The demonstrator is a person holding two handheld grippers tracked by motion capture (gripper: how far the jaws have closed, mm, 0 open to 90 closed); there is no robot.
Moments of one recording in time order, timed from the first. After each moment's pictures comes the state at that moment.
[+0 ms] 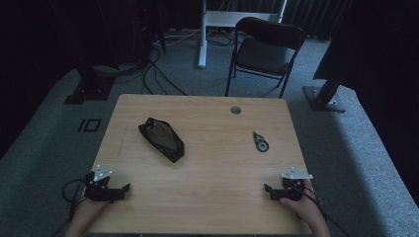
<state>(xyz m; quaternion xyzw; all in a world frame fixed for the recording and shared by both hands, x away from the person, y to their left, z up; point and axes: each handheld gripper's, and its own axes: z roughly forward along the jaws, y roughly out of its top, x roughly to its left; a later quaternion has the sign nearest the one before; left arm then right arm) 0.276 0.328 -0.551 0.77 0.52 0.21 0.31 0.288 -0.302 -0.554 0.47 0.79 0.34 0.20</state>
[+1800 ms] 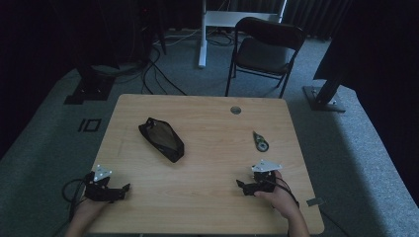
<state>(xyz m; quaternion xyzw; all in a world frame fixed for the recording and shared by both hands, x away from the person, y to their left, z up) 0.276 0.328 -0.551 0.77 0.51 0.21 0.31 0.311 -0.214 -0.538 0.38 0.83 0.38 0.16</state>
